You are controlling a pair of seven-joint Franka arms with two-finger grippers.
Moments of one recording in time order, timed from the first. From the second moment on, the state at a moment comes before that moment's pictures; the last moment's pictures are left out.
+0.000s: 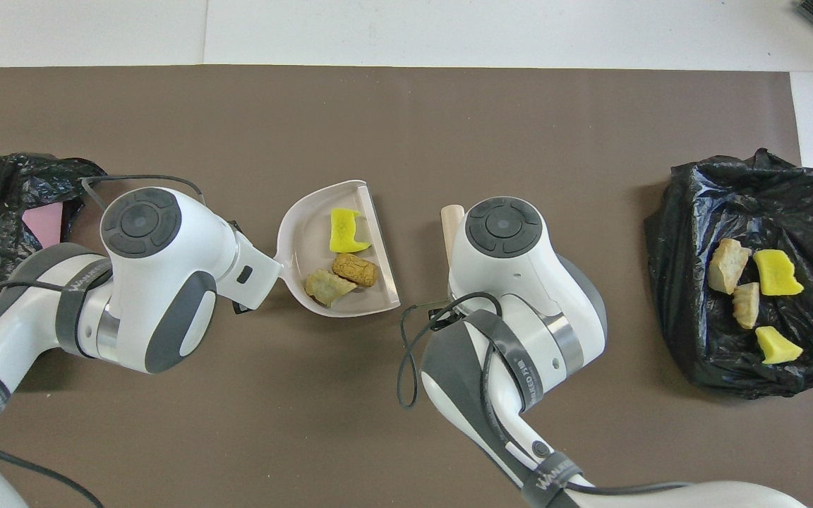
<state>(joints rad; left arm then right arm) -0.21 0.11 -0.04 -2.02 -0.07 2.10 1.19 0.42 0.19 0.23 -1.95 0.16 1.90 0.59</state>
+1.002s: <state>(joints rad) 0.21 0.09 -0.03 -1.83 -0.18 1.81 1.71 0.79 -0.12 0.24 -2.40 0.34 2.12 0.78</state>
